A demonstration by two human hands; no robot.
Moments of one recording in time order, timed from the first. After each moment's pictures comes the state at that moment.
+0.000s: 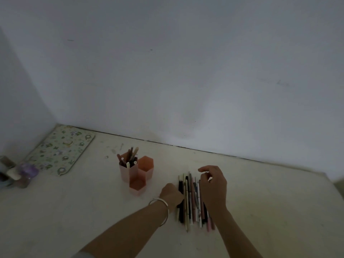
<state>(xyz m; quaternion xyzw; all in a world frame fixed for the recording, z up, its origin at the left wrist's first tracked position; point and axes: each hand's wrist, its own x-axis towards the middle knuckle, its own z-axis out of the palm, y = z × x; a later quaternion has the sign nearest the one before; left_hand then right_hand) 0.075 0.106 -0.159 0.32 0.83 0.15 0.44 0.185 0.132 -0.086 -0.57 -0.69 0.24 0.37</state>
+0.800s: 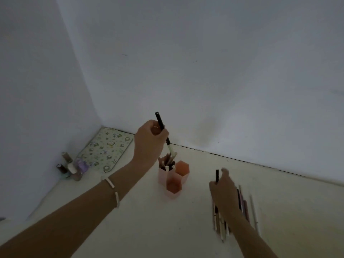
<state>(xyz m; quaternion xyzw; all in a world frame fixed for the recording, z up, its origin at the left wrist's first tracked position) -0.104 0.055 0.015 0.31 0.73 0.59 0.16 0.119 0.125 -0.107 -0.62 -0.72 0.24 0.19</state>
